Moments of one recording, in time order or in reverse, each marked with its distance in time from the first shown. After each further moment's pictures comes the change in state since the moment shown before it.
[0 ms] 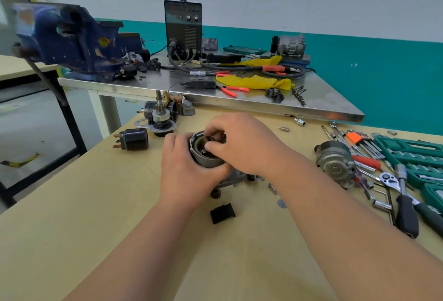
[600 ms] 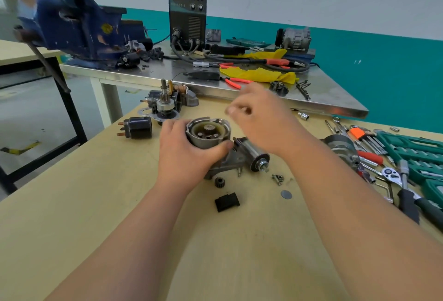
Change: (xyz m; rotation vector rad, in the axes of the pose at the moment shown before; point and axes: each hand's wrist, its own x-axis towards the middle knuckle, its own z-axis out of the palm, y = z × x) left_hand 0.014 -0.015 -0.007 0.014 -0.006 -0.025; right_hand 0.001 0.017 -0.009 0.057 0.125 0.043
